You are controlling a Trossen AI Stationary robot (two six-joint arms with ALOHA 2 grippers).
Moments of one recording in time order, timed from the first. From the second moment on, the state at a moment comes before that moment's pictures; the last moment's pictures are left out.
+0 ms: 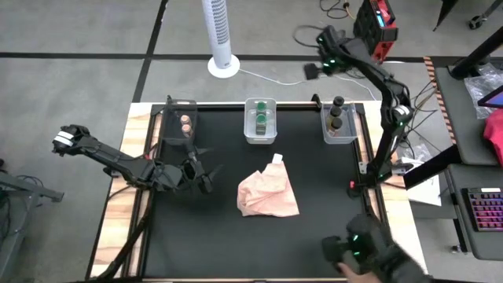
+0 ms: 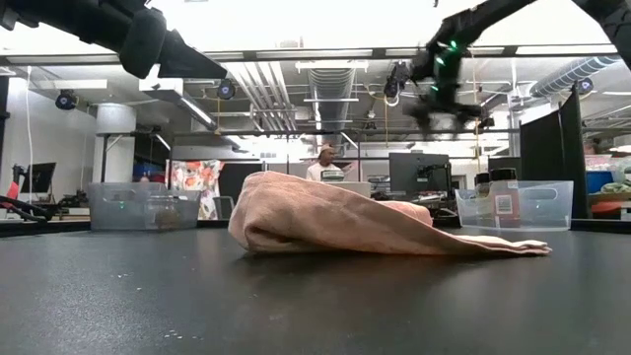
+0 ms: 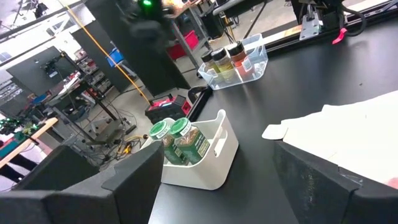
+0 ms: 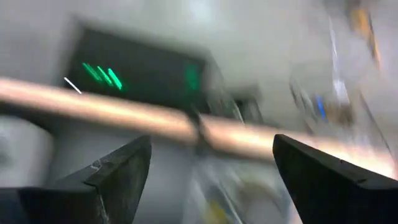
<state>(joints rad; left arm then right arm) -0.34 1.00 0.49 0.23 -0.90 0.27 -1.05 1.89 1.89 -1.19 0.13 0.25</state>
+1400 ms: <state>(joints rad) -0.35 1.00 0.51 0.20 -0.82 -0.13 -0.26 1.63 0.99 0.85 0.66 -0.51</state>
